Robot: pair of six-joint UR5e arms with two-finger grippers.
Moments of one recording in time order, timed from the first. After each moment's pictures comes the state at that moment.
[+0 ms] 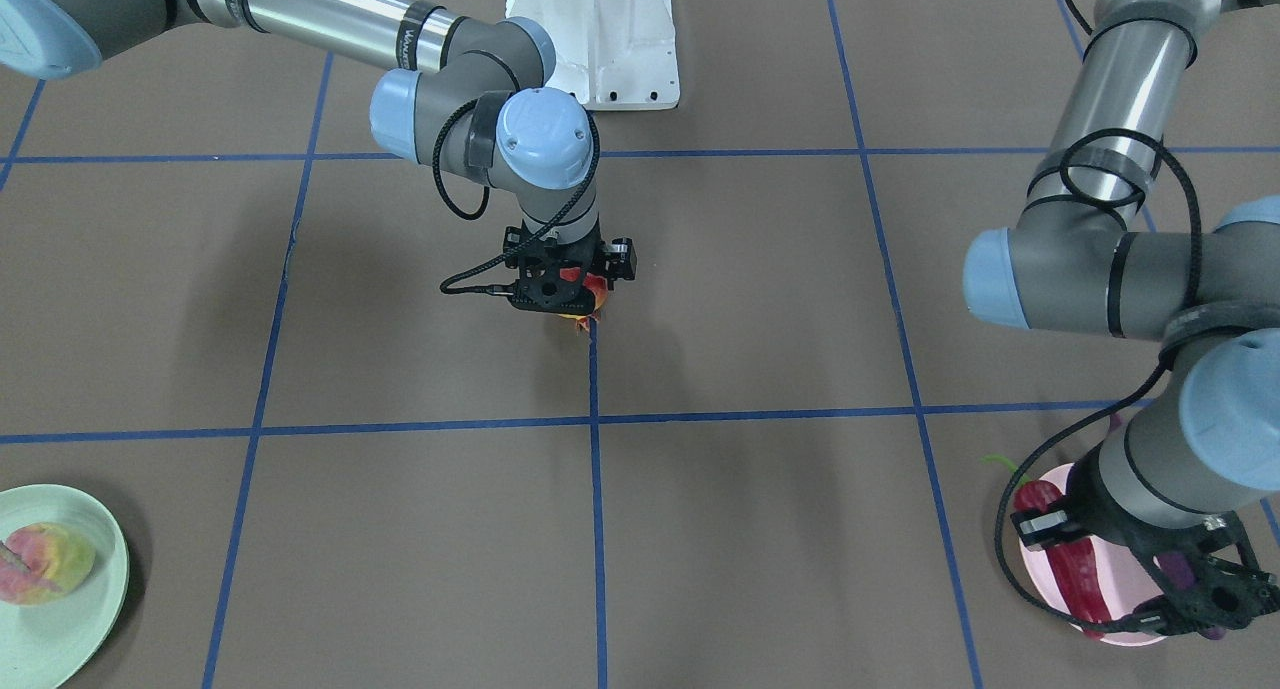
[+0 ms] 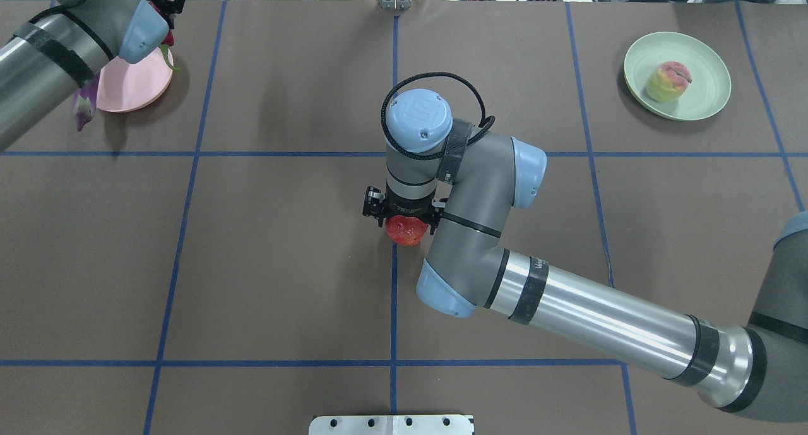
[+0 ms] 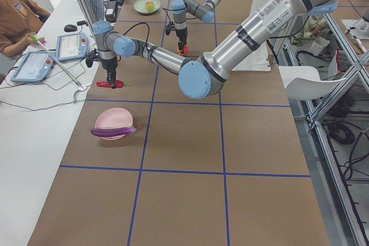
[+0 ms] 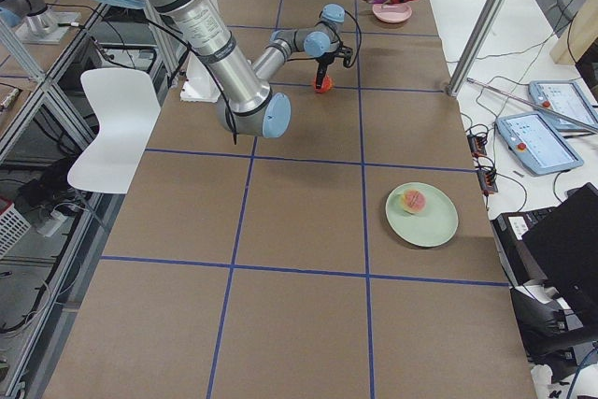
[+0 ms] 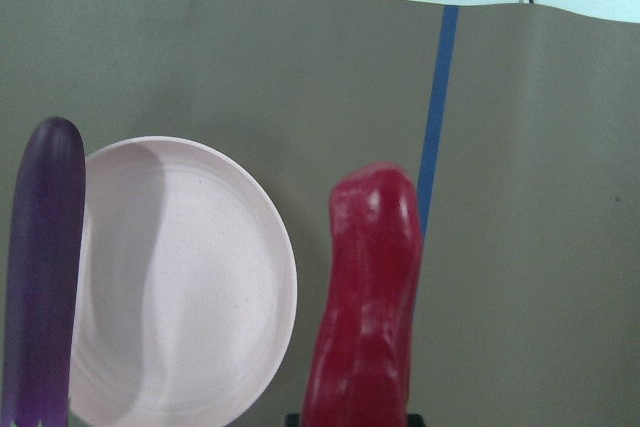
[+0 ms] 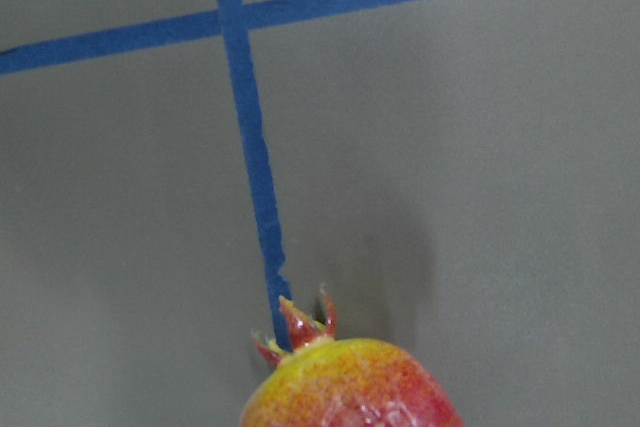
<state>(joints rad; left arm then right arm) -1.14 -2.43 -1.05 -1.63 -2.08 -0.73 0.52 -0.73 1.41 -1.55 2.03 1.33</state>
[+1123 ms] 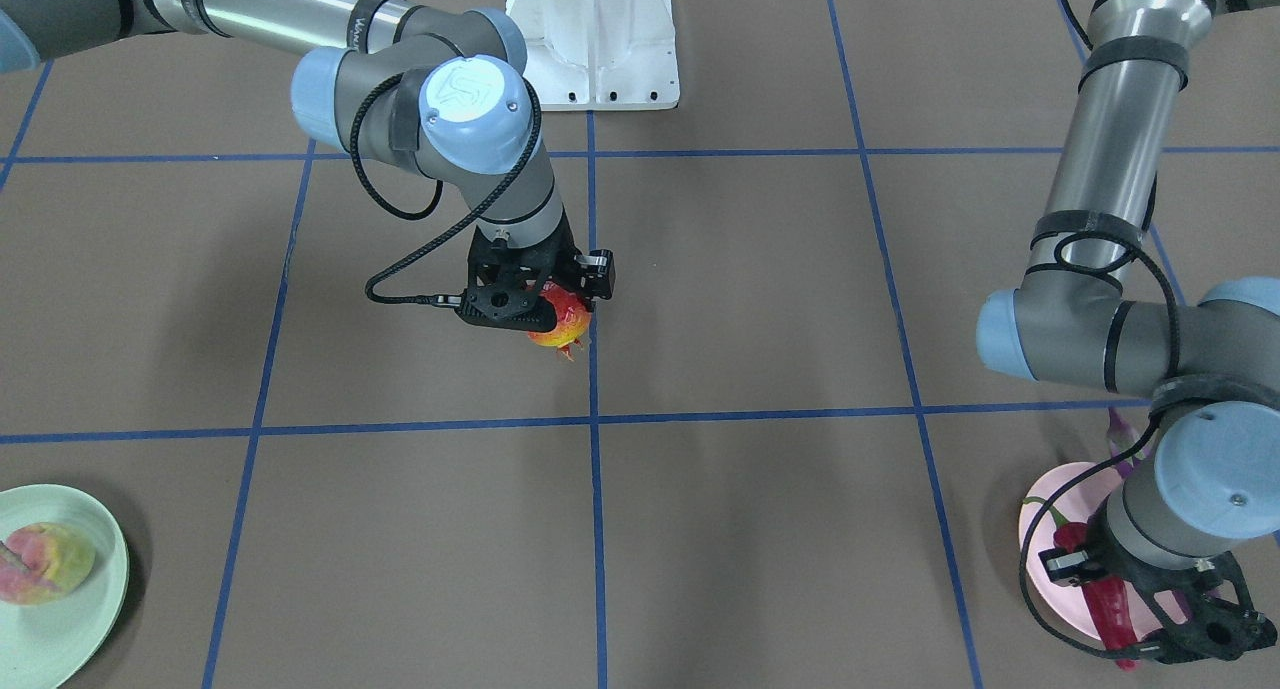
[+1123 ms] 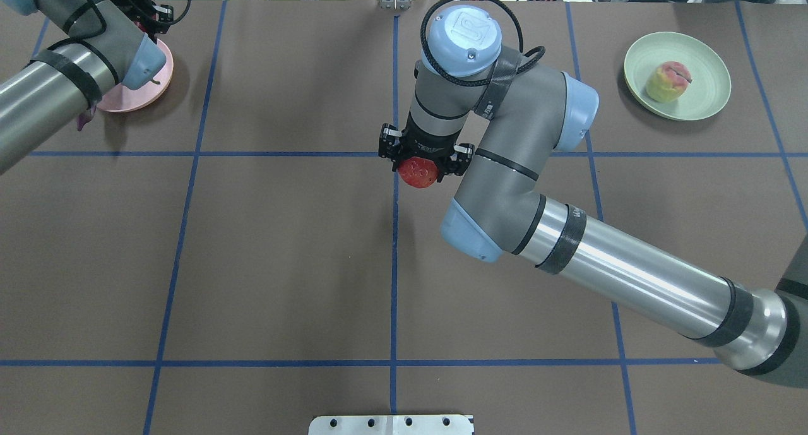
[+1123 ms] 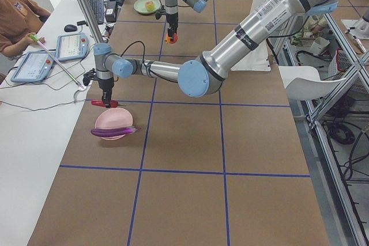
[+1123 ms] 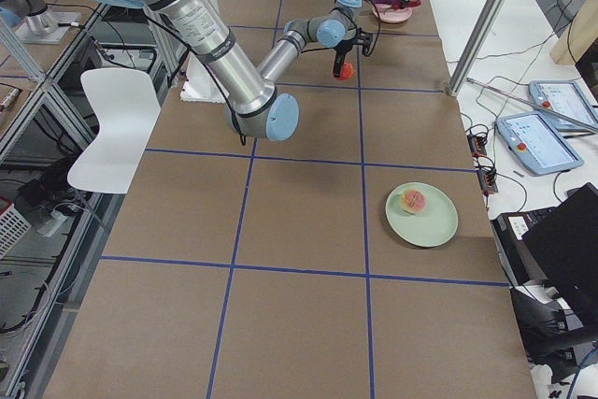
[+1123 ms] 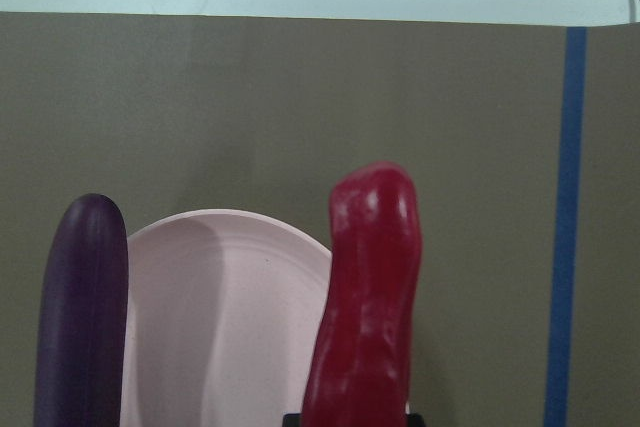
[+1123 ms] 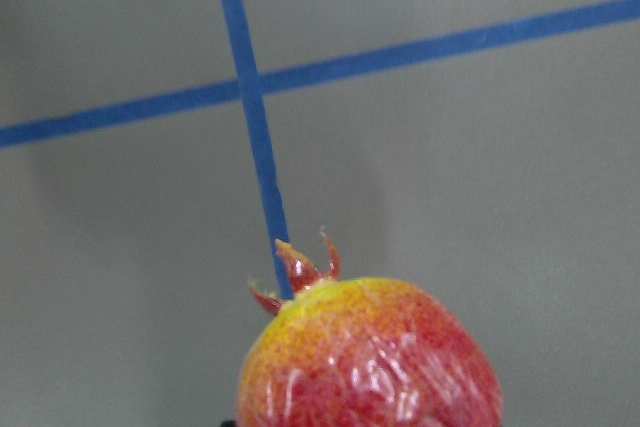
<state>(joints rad) -1.10 -2.43 -0.80 -1.85 -1.91 -0.69 0.68 -0.74 1.51 -1.56 2.09 1.33</state>
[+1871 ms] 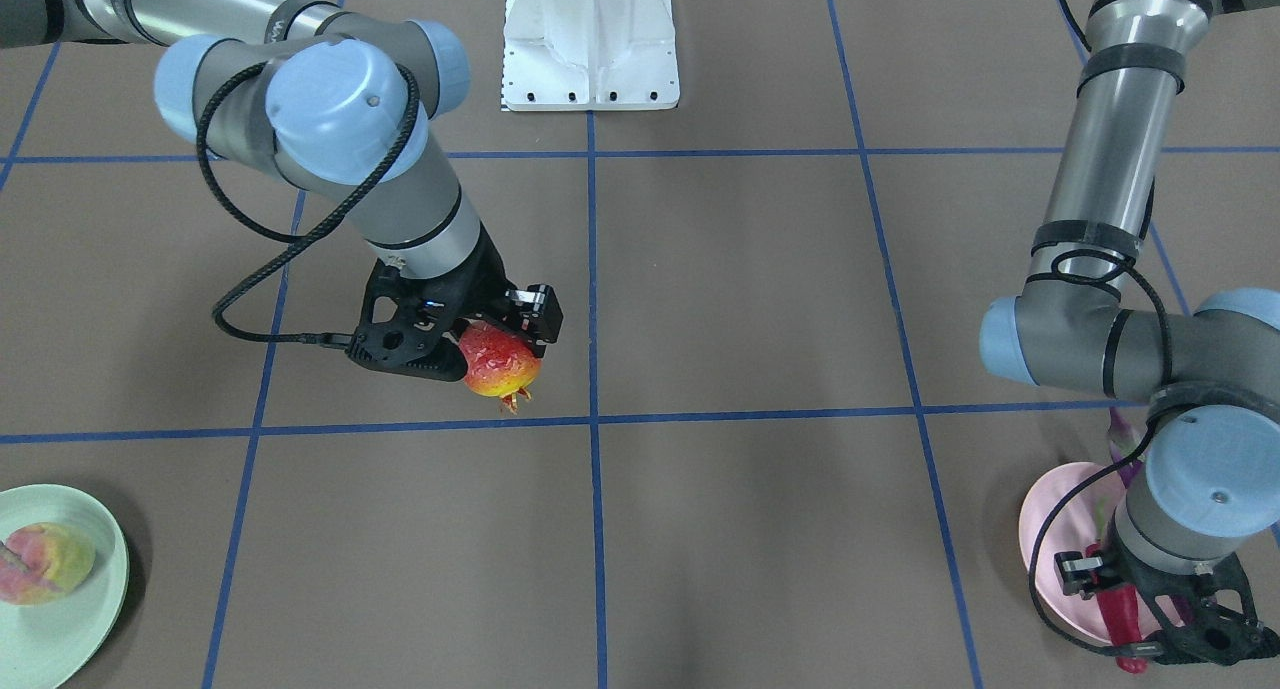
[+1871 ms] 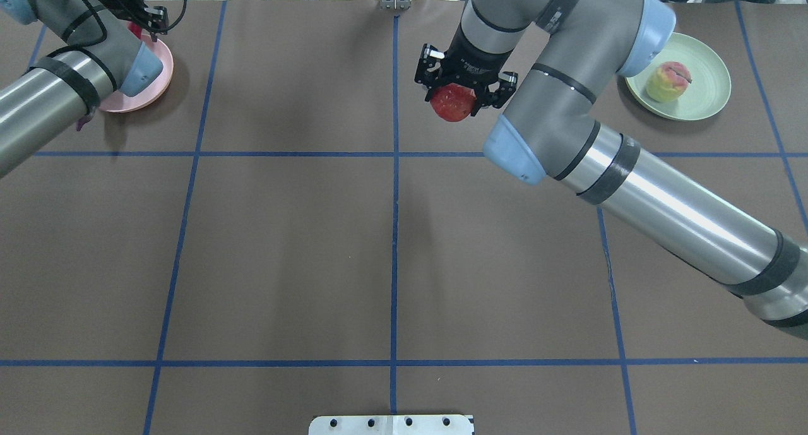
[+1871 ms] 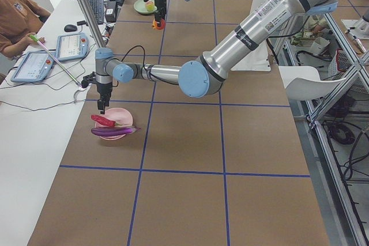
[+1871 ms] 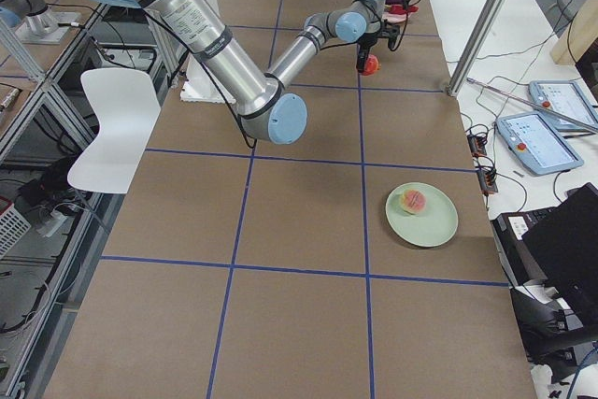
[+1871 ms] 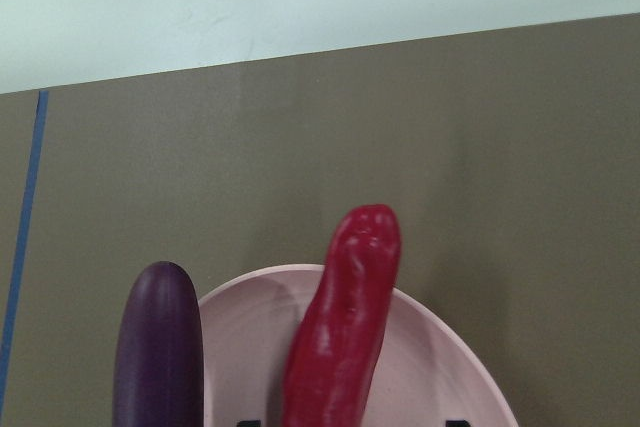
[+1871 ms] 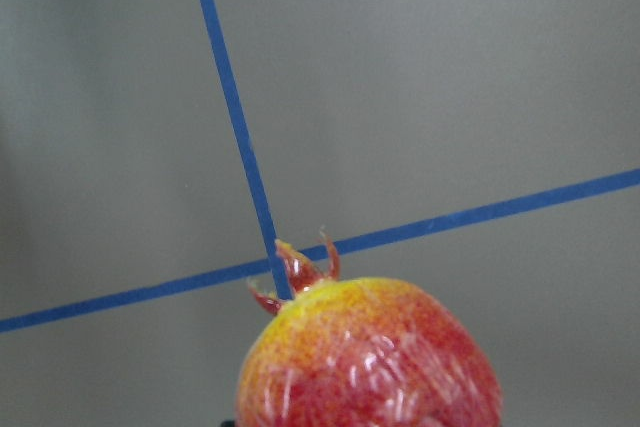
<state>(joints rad) -1.10 -2.43 -0.80 -1.90 -1.86 -0.59 0.85 -0.74 1.52 -1.55 2.16 1.25</state>
